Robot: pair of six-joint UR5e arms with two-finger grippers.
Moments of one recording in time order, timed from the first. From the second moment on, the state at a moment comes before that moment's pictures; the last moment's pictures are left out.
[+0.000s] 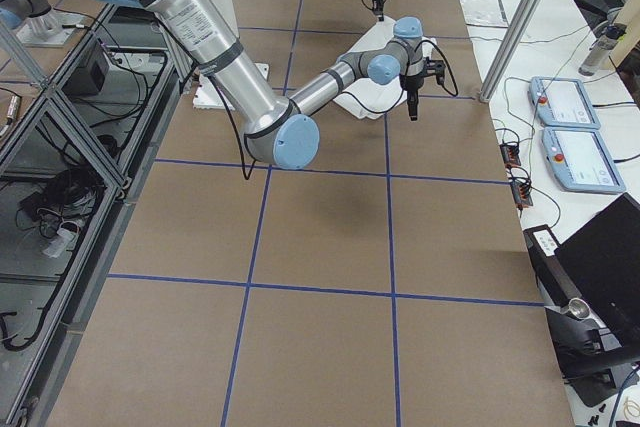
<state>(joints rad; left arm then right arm) -0.89 -1.93 -1.56 -2.01 -1.85 -0.75 0.84 -0.84 1.39 -1.38 1.90 1.04</state>
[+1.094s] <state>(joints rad) -1.04 -2.19 -1.22 -2.13 -1.92 -0.61 0.71 -0.63 1.22 -1.31 1.74 1.24</state>
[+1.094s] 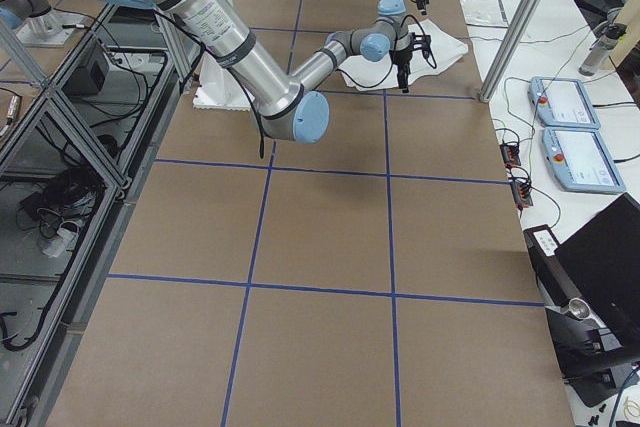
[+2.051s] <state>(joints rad) -1.04 -2.11 -1.33 -2.13 -1.97 -0.62 0.56 -0.47 0.79 -0.84 1.48 1.36</state>
